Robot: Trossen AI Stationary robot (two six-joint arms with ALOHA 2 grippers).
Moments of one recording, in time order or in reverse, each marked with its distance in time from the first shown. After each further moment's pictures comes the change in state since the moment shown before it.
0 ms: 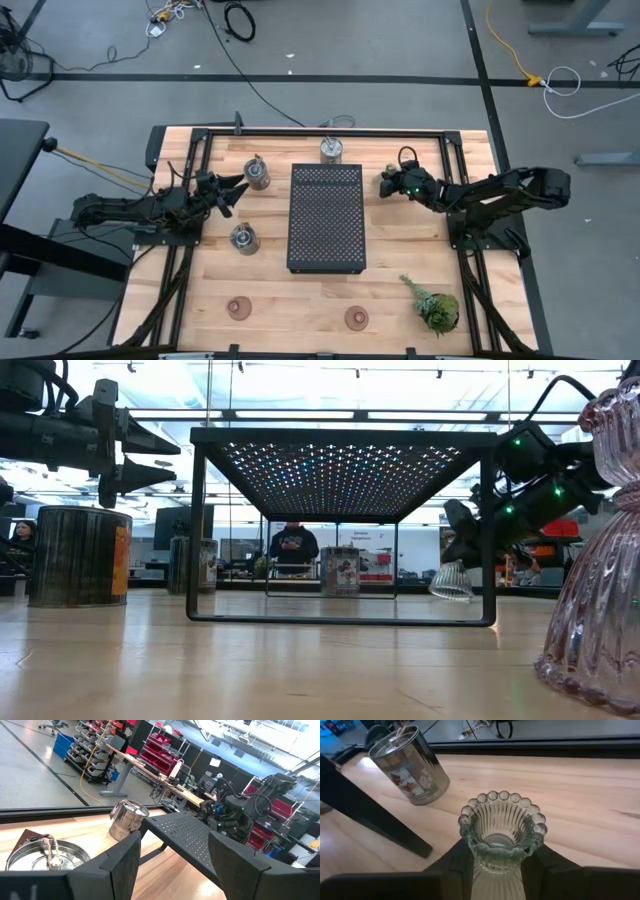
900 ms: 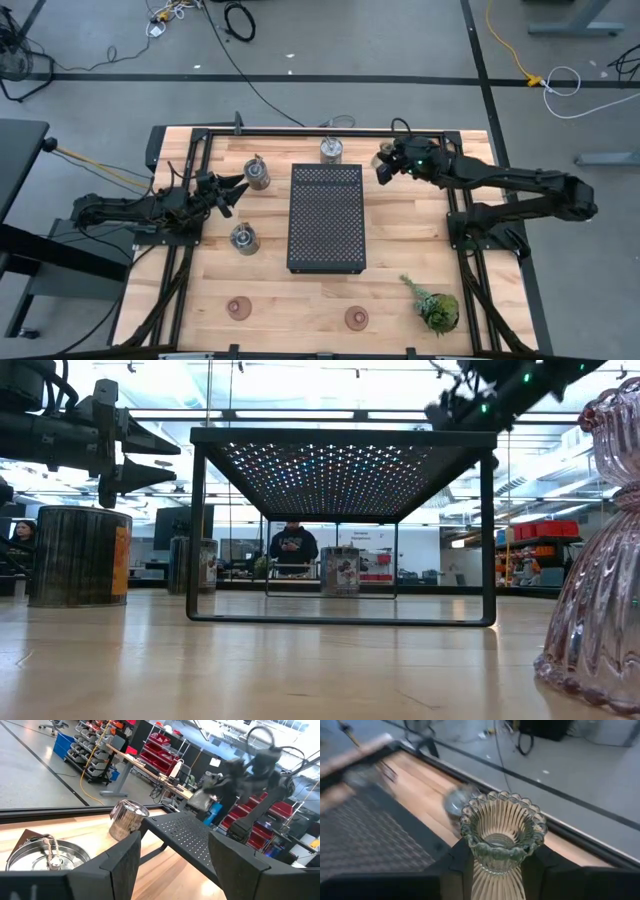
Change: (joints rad) left arm 0.000 0.000 0.000 0.000 0.000 0.001; right arm 0.061 -0.281 0.581 -0.853 -0.033 -0.274
